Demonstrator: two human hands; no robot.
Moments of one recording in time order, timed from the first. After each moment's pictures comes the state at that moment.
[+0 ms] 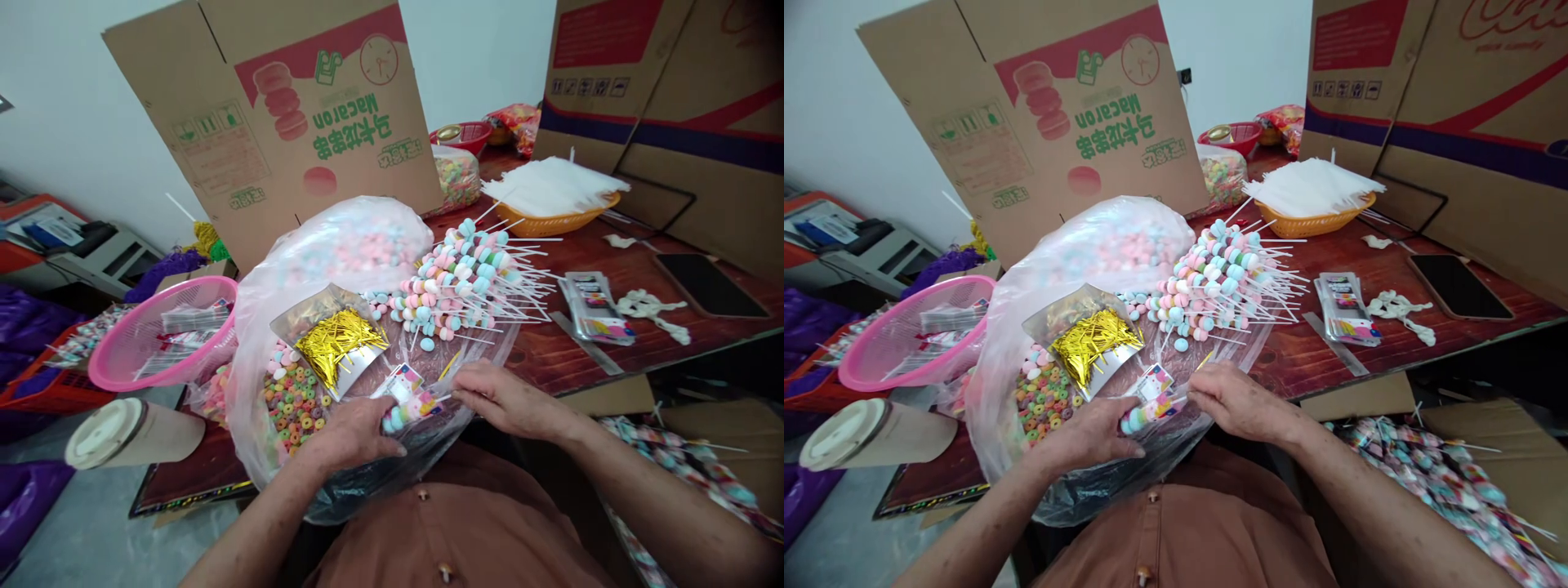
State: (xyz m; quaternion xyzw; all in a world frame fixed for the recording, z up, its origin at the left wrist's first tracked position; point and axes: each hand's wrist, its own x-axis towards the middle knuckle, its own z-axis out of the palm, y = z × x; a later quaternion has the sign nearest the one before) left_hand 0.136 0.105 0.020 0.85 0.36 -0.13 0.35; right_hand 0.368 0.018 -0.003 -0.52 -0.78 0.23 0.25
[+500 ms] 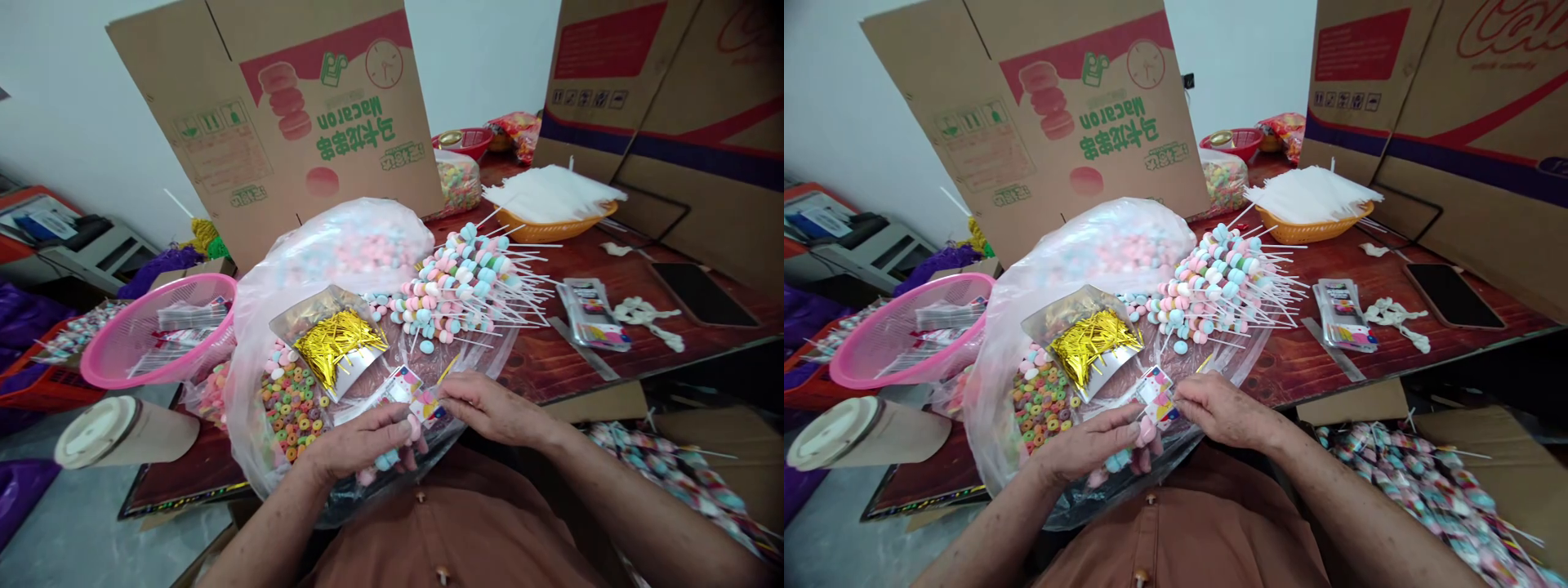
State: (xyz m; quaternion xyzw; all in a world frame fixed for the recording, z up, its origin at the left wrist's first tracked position) left_hand 0.138 0.088 0.017 0.64 0.34 -0.09 0.69; right_hand 0.350 0.024 -0.004 -0.49 -0.78 0.28 0.28
